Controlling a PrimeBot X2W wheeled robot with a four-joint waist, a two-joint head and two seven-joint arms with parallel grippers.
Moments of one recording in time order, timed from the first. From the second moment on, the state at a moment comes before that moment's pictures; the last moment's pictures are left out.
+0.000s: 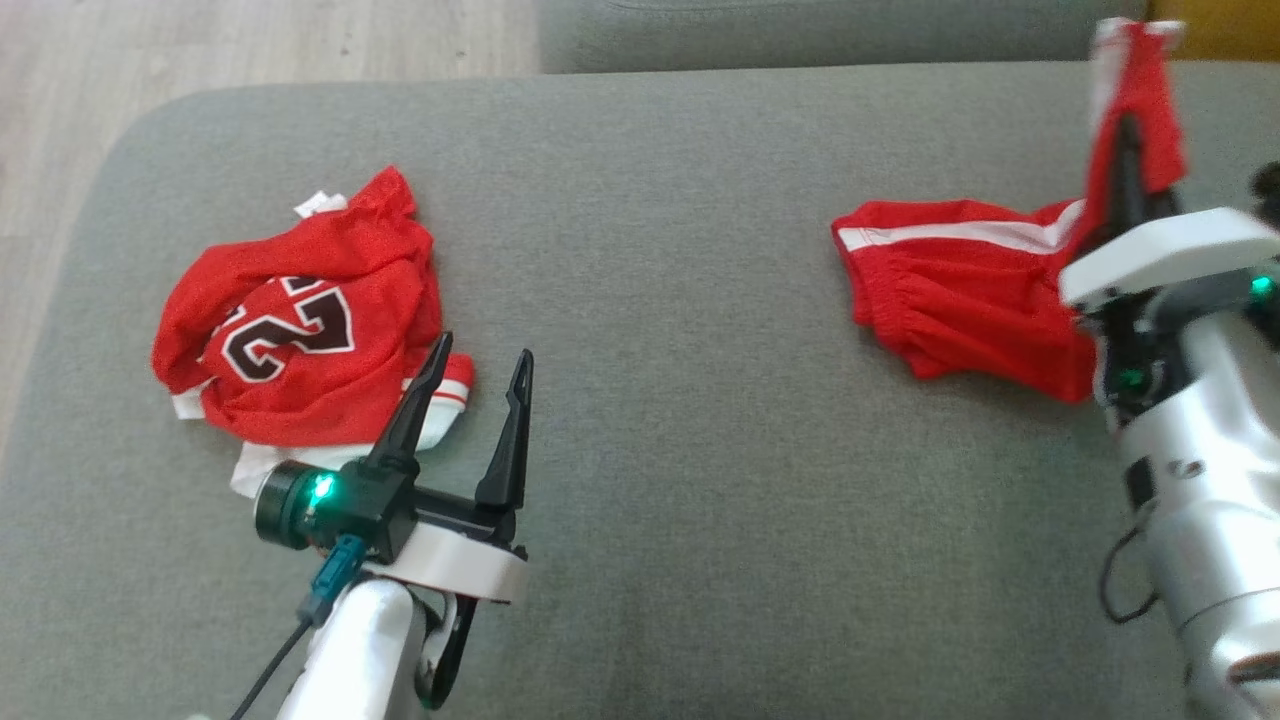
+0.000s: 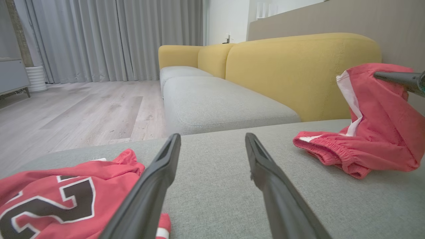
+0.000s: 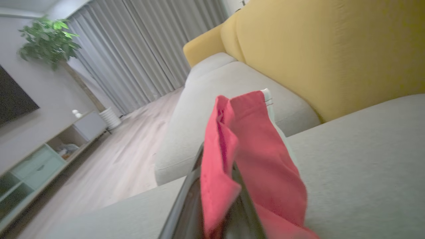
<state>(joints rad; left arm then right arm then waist) -0.24 0.05 -0.29 0.32 -0.14 -0.06 -0.26 -0.74 -0.21 0.10 0.89 0.62 0.13 -0.17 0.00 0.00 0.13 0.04</state>
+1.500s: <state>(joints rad) -0.19 0.05 -0.26 0.28 -0.16 -0.05 -0.26 -0.26 -0.08 0.03 0.46 0.07 0.13 -0.25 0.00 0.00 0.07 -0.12</state>
